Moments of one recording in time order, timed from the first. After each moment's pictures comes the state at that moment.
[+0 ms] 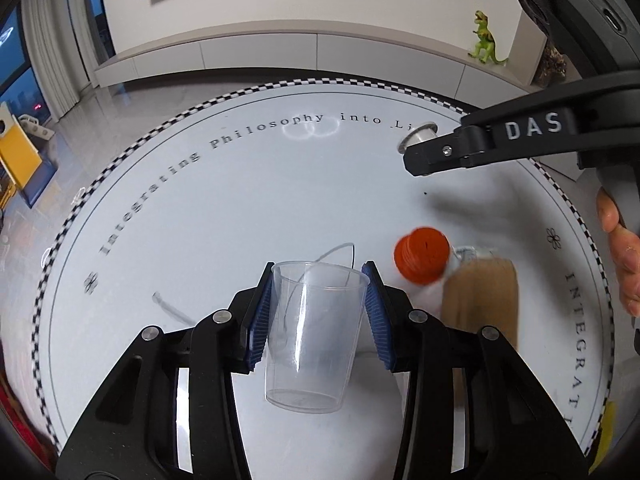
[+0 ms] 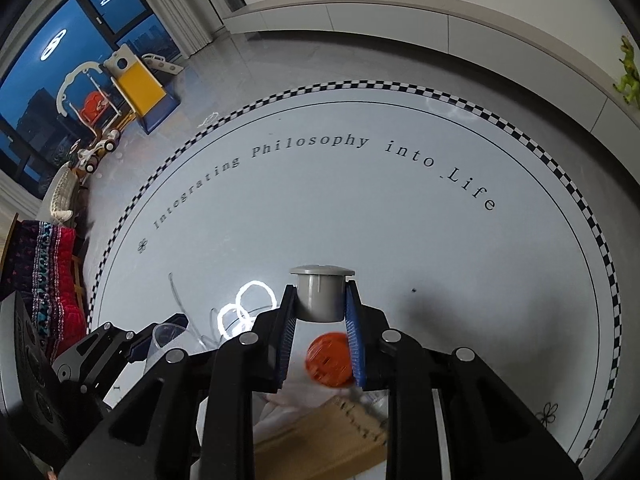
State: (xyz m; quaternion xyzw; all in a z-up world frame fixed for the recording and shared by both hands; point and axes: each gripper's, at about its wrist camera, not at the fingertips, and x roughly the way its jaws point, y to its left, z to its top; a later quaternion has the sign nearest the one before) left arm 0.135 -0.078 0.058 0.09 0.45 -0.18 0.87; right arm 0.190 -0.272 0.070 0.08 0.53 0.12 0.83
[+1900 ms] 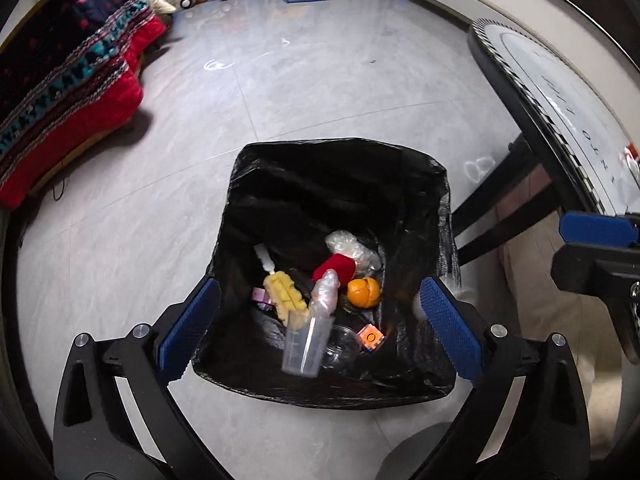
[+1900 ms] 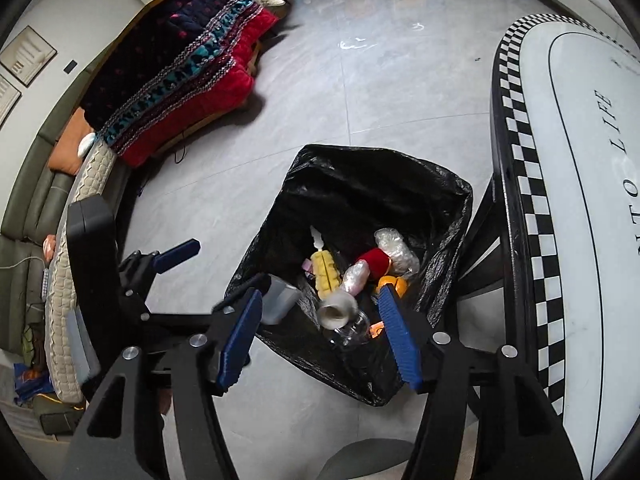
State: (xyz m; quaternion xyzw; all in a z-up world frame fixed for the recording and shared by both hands) left arm -0.273 0.287 -0.046 -0.15 0.50 0.21 0.83; right arm -0.183 0.129 -0.006 -0.10 0.57 0.45 0.68
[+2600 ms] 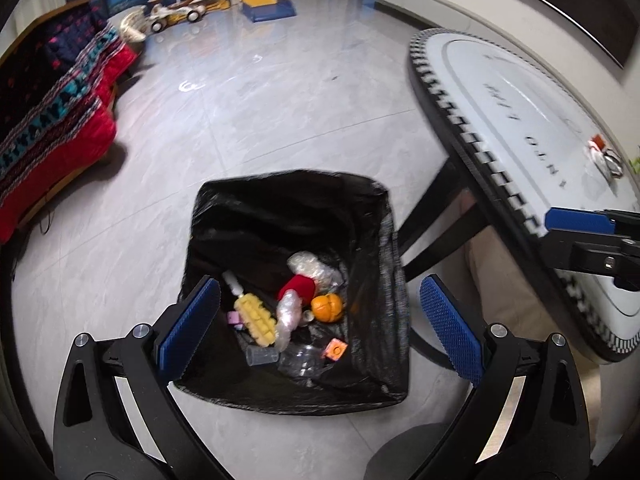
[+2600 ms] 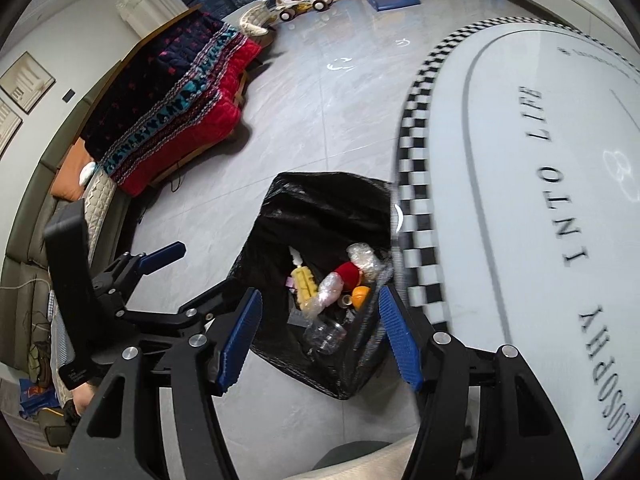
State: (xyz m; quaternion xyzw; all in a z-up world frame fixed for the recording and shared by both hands) left arm -0.247 0.237 -0.004 -0.12 0.49 0.15 0.85; right arm -0.146 0.056 0.020 -0.06 0.55 0.44 0.71
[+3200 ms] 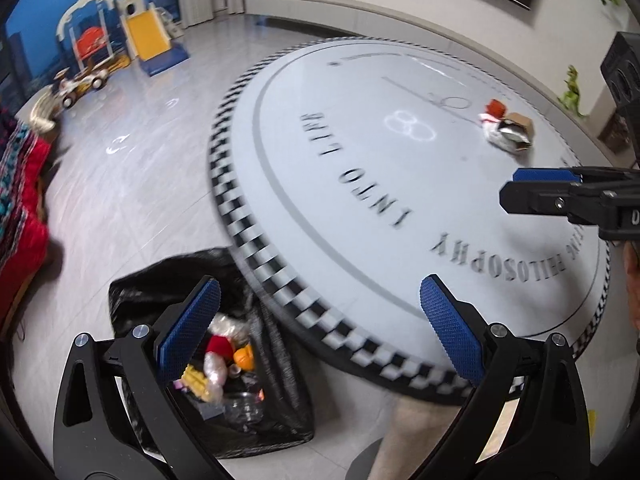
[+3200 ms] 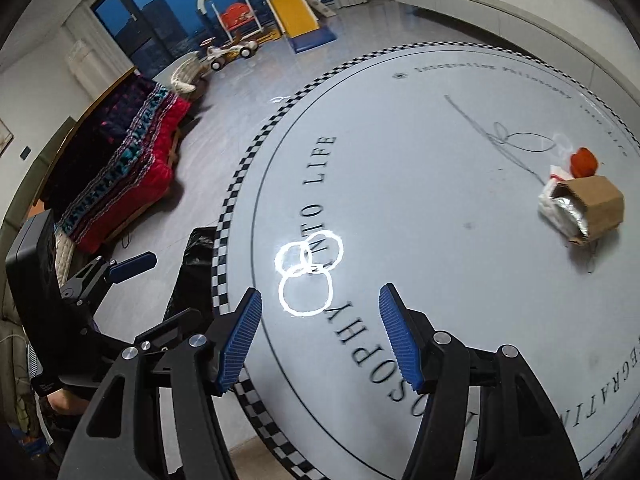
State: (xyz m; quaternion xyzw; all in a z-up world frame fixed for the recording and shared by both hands) left arm -0.150 0.097 0.052 -0.03 0.47 0.01 0.88; right arm -0.064 -0.105 0.064 -0.02 0.52 0.33 0.79
